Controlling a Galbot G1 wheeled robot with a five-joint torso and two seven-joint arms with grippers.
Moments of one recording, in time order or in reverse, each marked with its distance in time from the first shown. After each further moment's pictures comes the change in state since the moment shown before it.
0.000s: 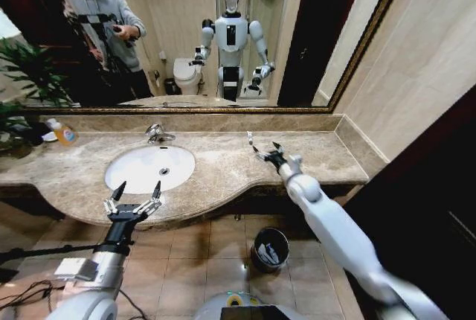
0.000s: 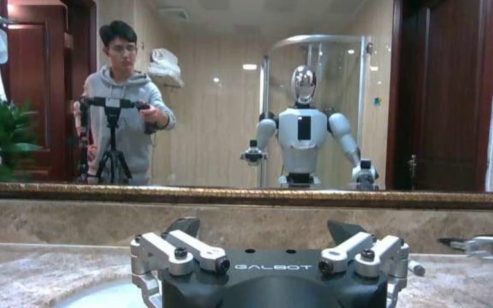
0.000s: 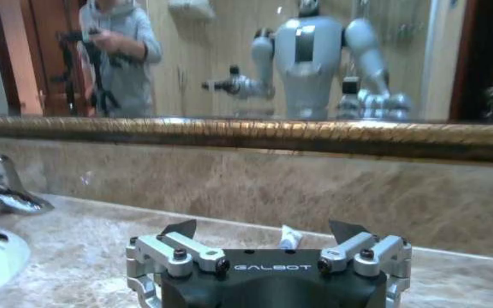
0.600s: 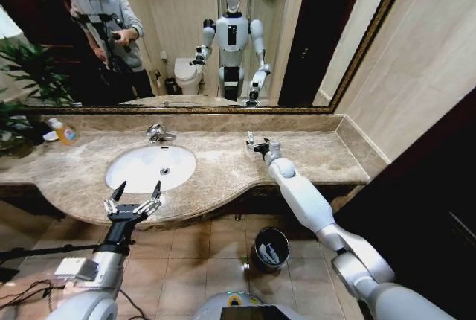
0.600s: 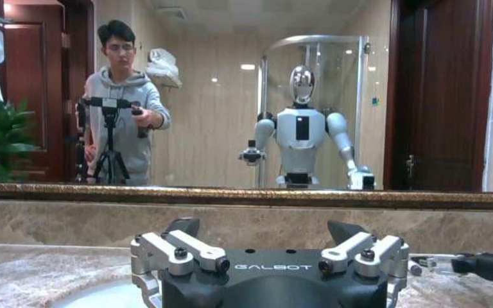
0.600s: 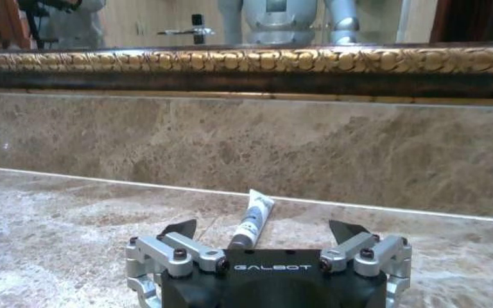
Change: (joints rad) left arm 0.000 0.000 0.000 0.000 0.000 0.000 0.000; right arm 0.181 0.178 0.000 -0.419 -0.111 0.052 -0.024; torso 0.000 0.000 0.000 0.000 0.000
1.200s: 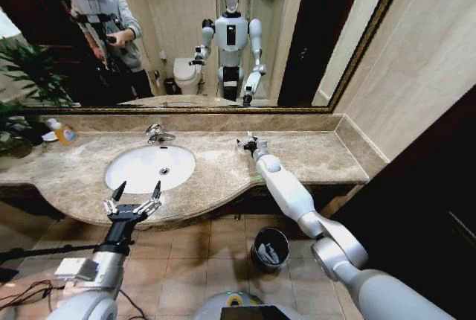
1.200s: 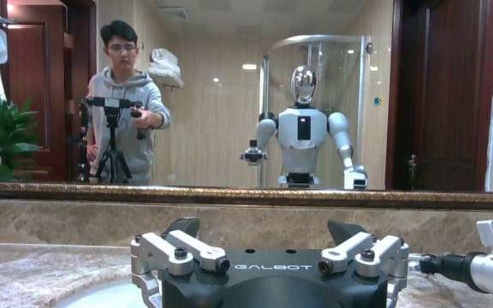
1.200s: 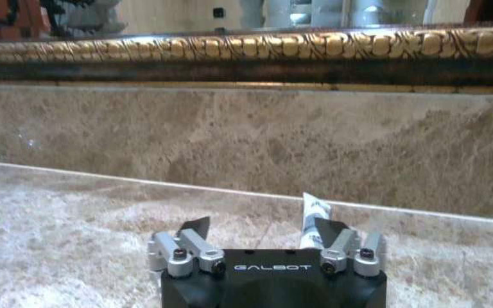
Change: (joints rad) left arm 0.000 0.000 0.000 0.000 0.000 0.000 0.000; right arm 0.073 0.112 -0.013 -0.159 -0.056 0.048 -0.011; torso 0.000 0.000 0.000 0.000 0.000
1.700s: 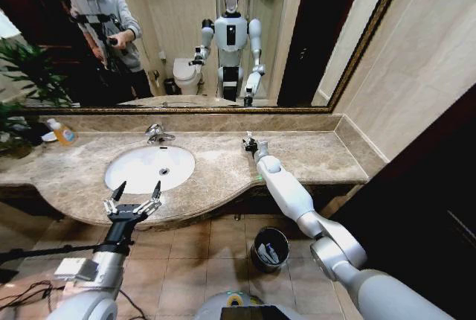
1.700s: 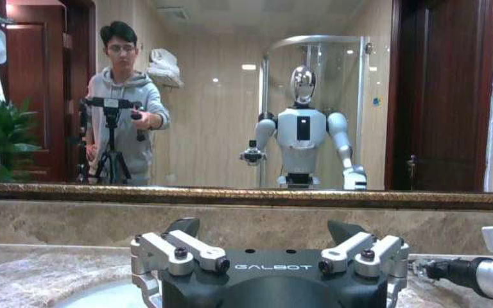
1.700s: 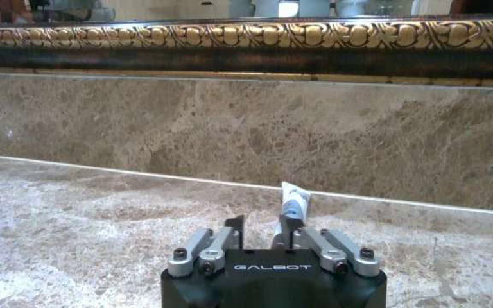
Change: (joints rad) left arm 0.000 0.000 0.000 0.000 0.000 0.000 0.000; right arm -0.013 -0.003 0.015 -0.010 -0.024 0.003 0.012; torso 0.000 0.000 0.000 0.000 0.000
